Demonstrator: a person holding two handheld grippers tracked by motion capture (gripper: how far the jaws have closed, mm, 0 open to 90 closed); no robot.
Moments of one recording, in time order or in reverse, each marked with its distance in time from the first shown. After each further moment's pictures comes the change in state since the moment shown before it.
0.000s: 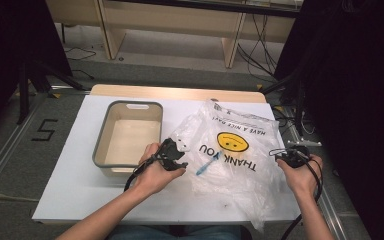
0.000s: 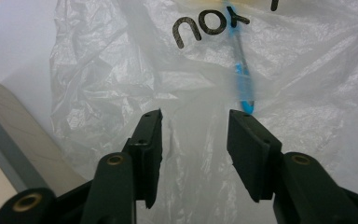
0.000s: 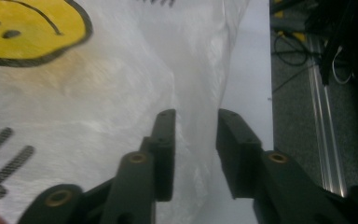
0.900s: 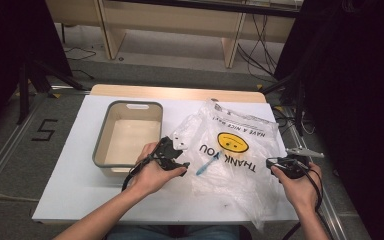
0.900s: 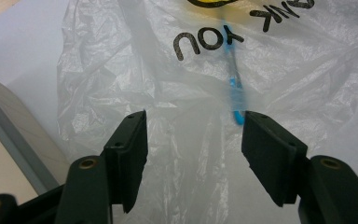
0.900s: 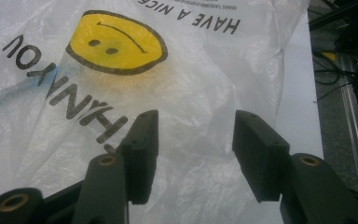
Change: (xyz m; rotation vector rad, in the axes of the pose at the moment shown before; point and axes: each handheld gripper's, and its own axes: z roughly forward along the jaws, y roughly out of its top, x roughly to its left) left arm 0.003 0.001 -0.010 -0.046 -0.014 -0.047; right arm 0.027 -0.016 -0.029 -0.087 0.106 -0.001
